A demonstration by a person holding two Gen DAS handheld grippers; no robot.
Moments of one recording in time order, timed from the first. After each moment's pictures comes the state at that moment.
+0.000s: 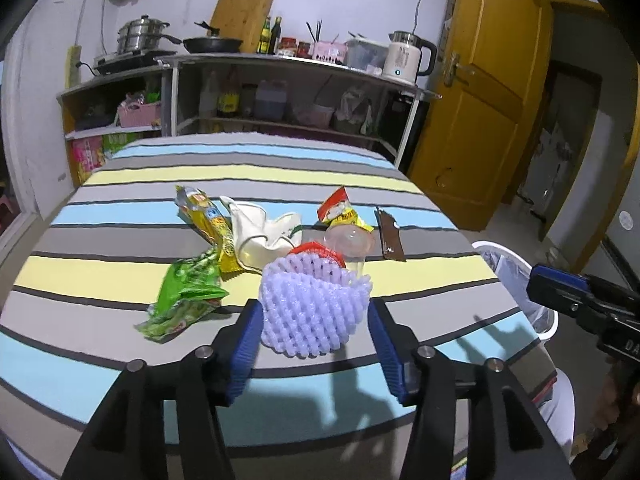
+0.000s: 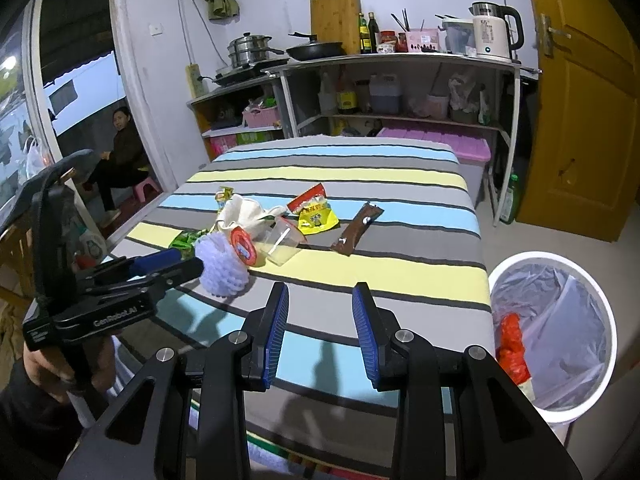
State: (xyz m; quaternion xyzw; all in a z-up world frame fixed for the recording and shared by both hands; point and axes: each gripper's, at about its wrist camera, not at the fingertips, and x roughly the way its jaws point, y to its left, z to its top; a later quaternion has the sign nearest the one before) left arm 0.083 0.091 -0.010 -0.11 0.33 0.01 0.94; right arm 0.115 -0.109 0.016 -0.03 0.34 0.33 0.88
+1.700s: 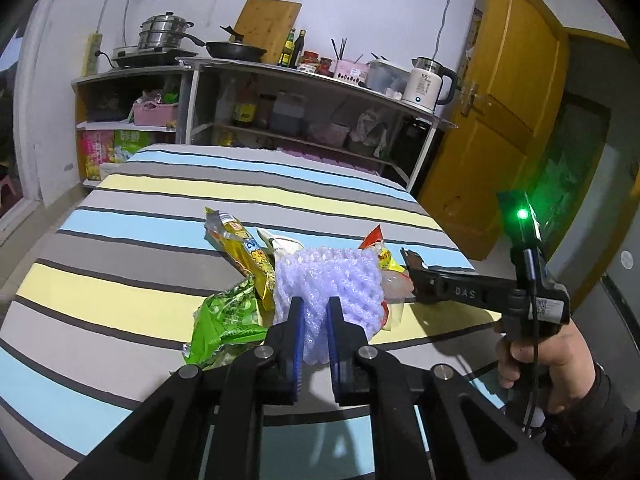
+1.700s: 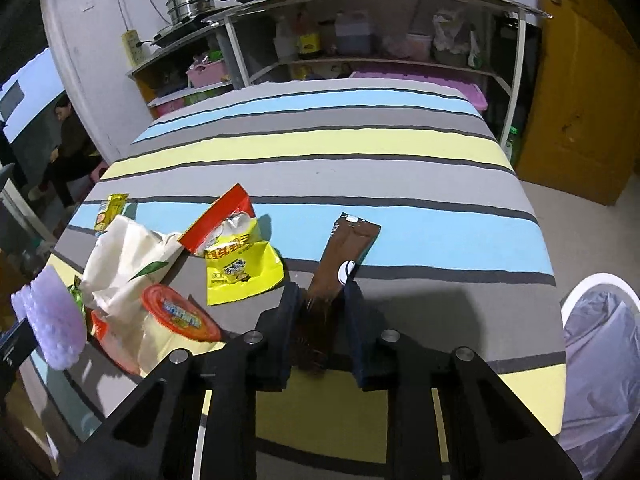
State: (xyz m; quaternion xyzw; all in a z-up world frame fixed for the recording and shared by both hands) left arm 0.093 0.140 0.001 -0.15 0.30 0.03 0.94; right arm 0.259 -0.031 -0.048 -0.03 0.44 0.26 0.86
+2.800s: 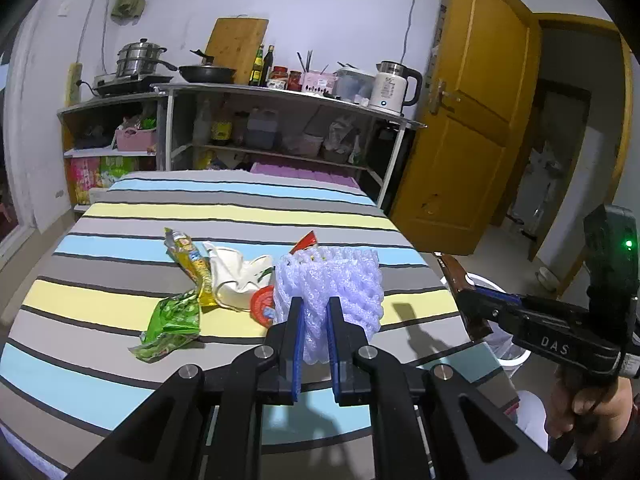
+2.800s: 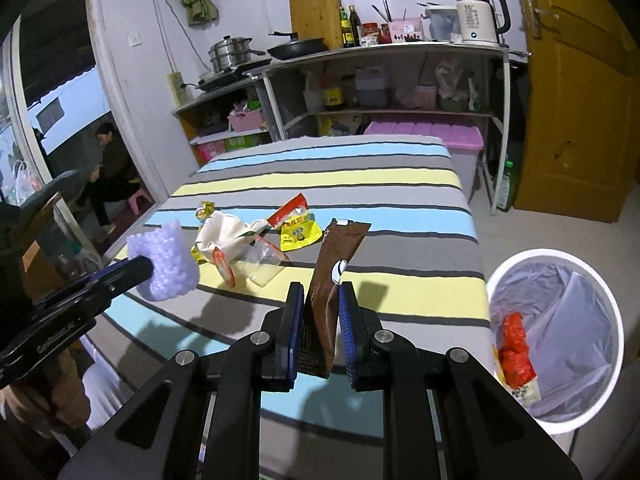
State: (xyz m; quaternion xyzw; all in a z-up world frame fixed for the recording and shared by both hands) left arm 0.067 0.073 0.038 -0.11 0.28 0.01 0.95; right arm 0.138 -0.109 0.020 0.00 0.36 0.31 0.88
